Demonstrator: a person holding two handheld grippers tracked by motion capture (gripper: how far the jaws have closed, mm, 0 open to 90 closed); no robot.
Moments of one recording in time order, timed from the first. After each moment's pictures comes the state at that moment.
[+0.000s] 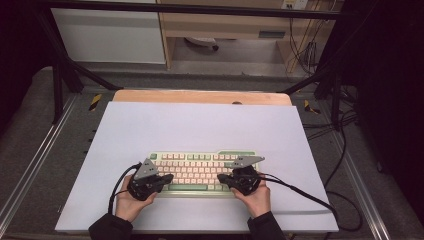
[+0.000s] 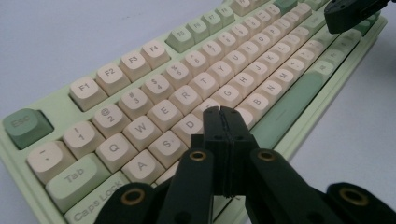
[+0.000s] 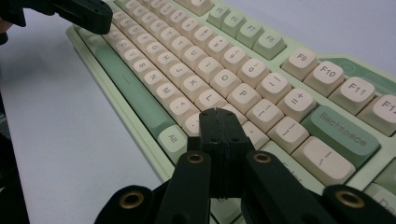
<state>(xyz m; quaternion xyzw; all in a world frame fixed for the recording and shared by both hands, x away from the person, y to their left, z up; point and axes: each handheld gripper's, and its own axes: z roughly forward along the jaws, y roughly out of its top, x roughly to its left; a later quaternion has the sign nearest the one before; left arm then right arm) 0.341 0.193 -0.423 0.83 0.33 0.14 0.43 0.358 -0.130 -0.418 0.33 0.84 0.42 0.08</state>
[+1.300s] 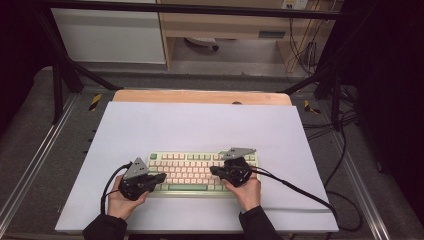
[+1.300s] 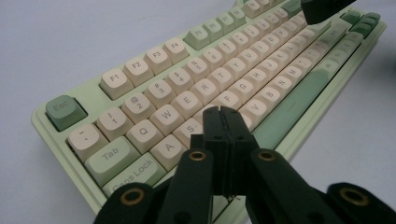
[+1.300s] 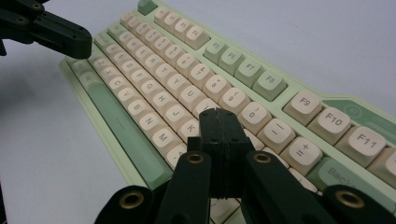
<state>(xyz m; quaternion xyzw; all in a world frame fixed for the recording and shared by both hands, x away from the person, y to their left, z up) 0.341 0.211 -0.422 0.82 0.34 0.14 0.44 0.378 -0.106 -0.412 0.35 0.83 0.43 0.08</state>
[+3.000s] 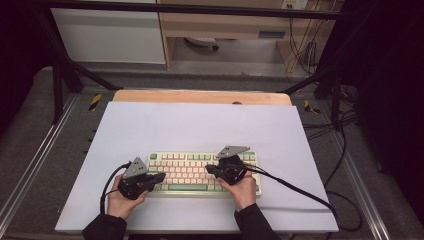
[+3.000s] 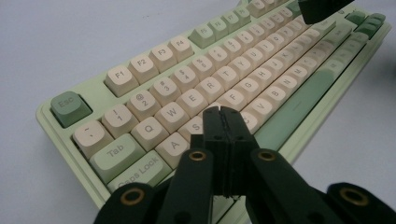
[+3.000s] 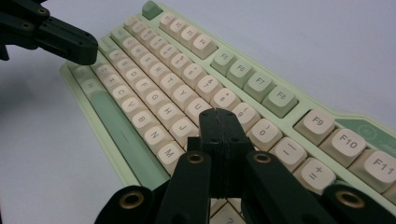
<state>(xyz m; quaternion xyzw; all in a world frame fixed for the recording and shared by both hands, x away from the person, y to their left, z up) 0.343 0.214 -0.423 0.82 0.34 0.14 0.43 0.379 -0.094 -0.407 0.34 0.83 0.43 0.09</state>
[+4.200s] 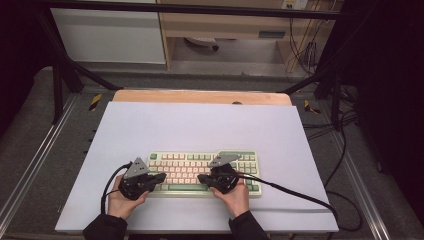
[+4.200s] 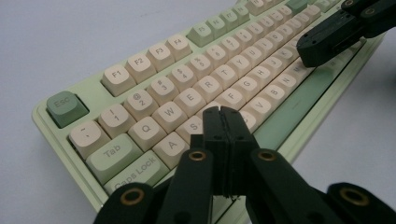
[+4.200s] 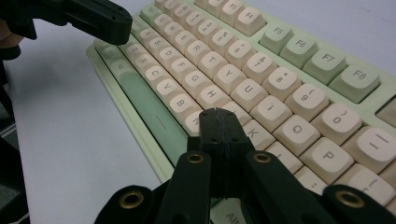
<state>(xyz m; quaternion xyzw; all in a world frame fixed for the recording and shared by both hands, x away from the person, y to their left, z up) 0.342 0.212 -0.424 0.82 0.34 0.14 0.43 0.367 -0.075 -0.429 0.32 0.84 0.43 0.05</state>
